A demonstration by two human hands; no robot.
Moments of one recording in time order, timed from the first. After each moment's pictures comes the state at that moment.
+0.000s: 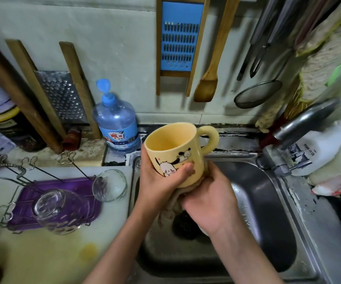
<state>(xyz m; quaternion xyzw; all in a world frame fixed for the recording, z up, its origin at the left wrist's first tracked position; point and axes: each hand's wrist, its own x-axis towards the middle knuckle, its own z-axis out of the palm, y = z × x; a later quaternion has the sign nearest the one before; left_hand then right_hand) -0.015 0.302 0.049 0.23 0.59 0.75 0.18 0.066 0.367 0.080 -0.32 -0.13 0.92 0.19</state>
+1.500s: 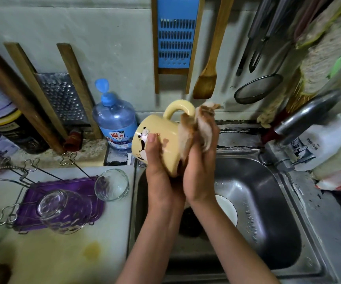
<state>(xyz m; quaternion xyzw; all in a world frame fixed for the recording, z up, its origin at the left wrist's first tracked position) 0.002 0.325 0.075 -0.06 0.34 0.88 0.33 0.024 0.365 0.076 -0.18 -0.61 0.59 0.50</state>
